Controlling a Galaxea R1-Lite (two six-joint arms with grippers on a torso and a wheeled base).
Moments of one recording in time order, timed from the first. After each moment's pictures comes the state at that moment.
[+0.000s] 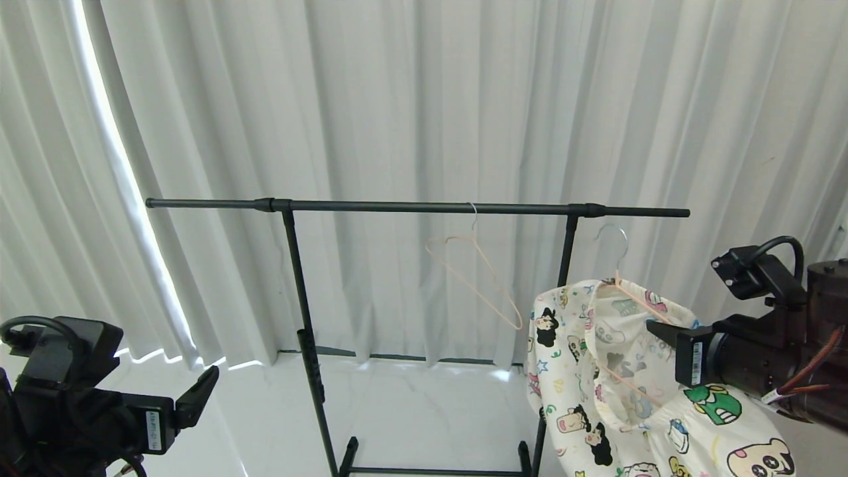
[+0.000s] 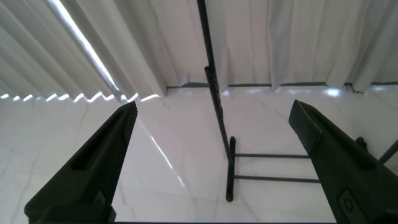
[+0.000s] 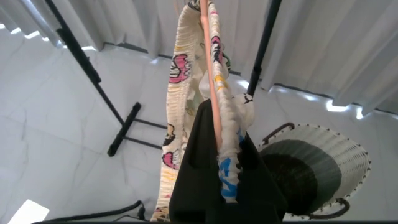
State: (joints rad) left arm -0.13 1.23 -0.09 -0.81 0.24 0.19; right arm 0.49 1.40 -0.49 -0.52 -0.09 0.18
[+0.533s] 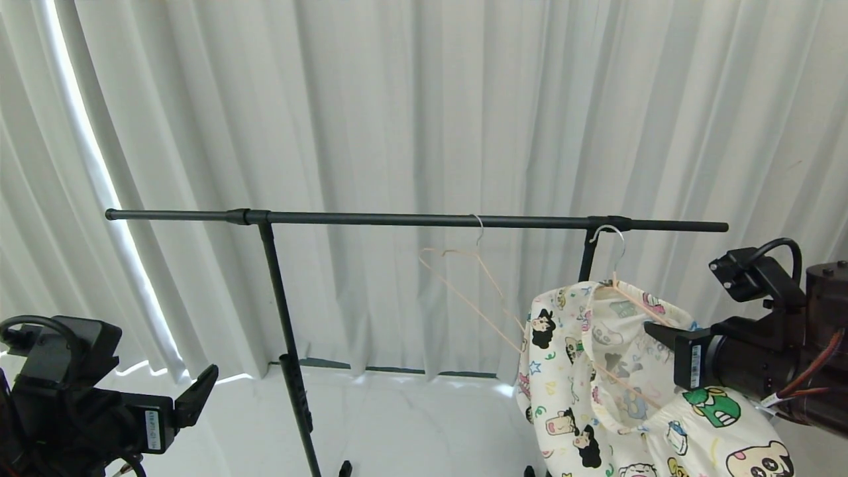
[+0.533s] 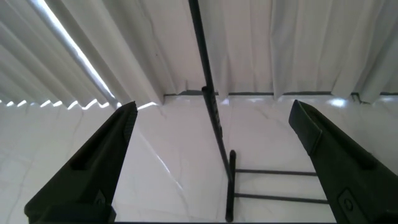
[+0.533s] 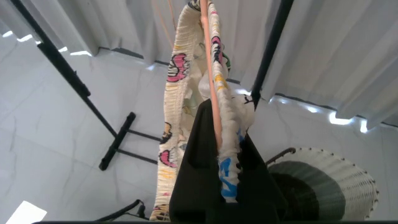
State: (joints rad) left arm -0.13 1.23 -0.09 -0.81 0.24 0.19; right arm 0.50 1.40 -0.49 -0.53 -0.09 0.17
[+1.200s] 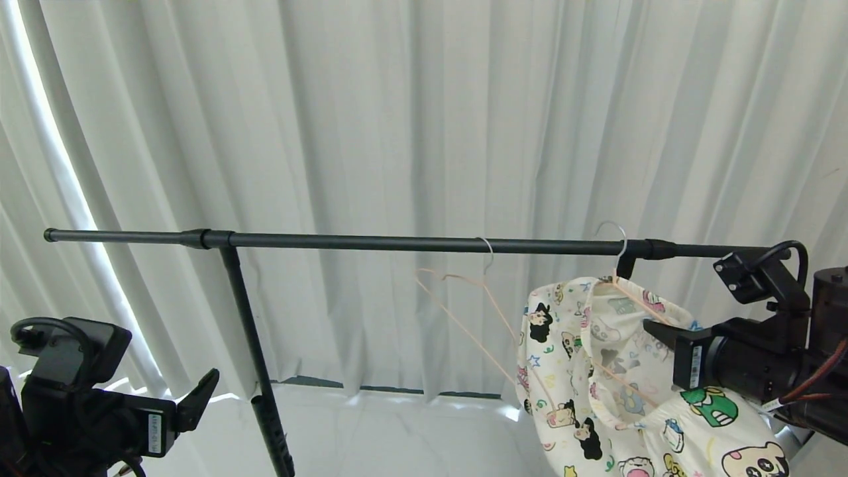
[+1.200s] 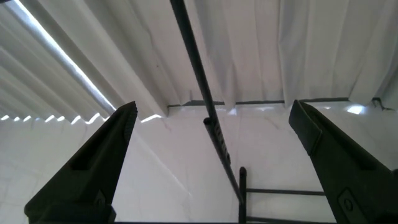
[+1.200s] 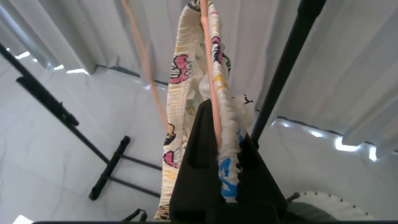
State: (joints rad) left arm -0.13 1.24 -0.09 -0.81 0.24 0.25; right arm 0.51 1.40 -0.45 -0.61 -0.09 0.18
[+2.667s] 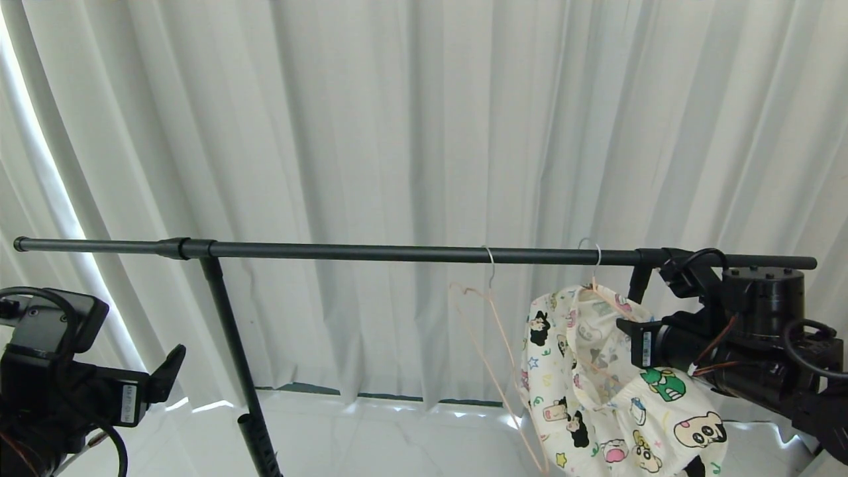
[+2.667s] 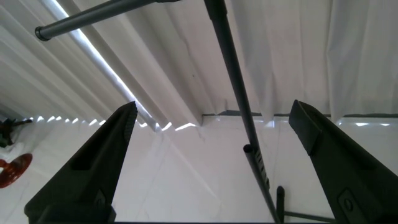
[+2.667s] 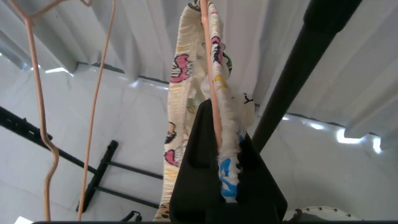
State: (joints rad) left arm 0.01 1.24 -0.16 -0.81 0.24 0.38; right arm 0.39 1.71 -0.52 -0.77 -0.02 0.17
